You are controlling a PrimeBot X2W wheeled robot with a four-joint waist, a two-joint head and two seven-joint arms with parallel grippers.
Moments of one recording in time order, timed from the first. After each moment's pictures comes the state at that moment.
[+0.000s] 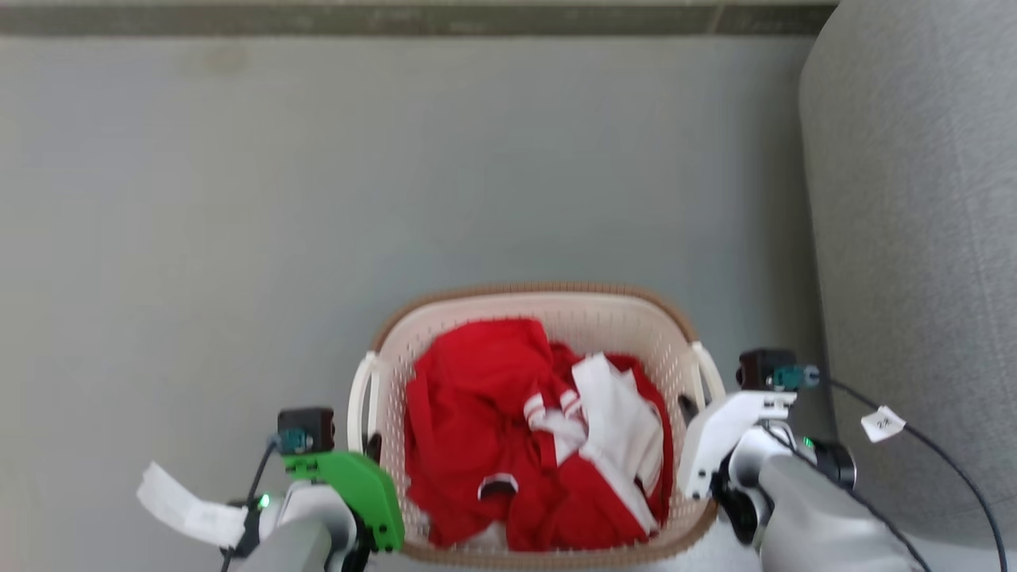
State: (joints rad) left arm -0.47 -0.03 -0.62 1.11 -0.73 -0.02 -0.20; right arm -0.48 -0.01 0.57 1.10 0.64 -0.02 -0.11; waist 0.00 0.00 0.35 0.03
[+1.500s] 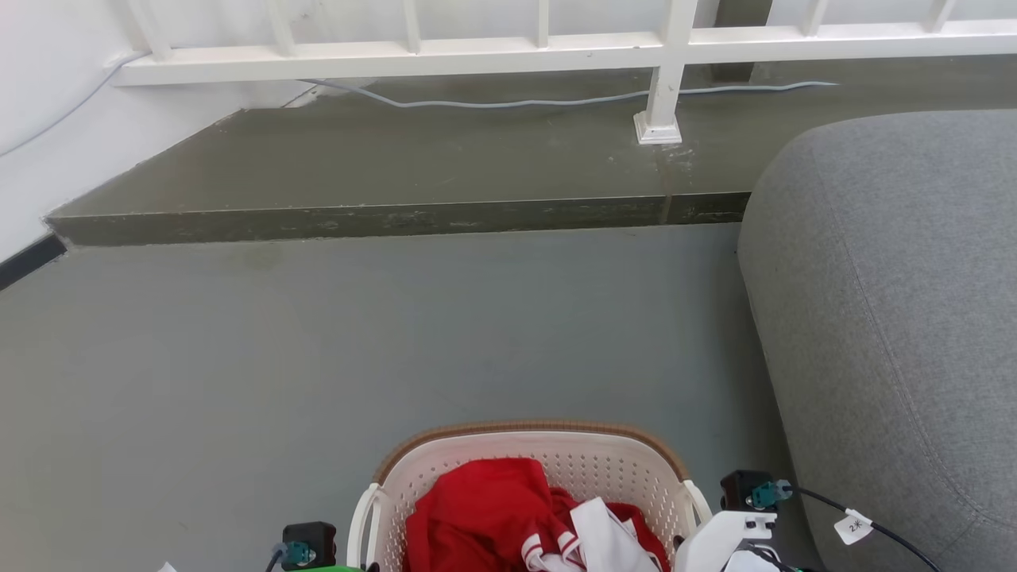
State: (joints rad) left arm -0.28 -0.02 -0.71 1.14 -0.81 -0.02 -0.18; right arm -0.26 -0.02 0.78 1.04 0.81 -0.10 -0.03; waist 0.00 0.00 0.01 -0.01
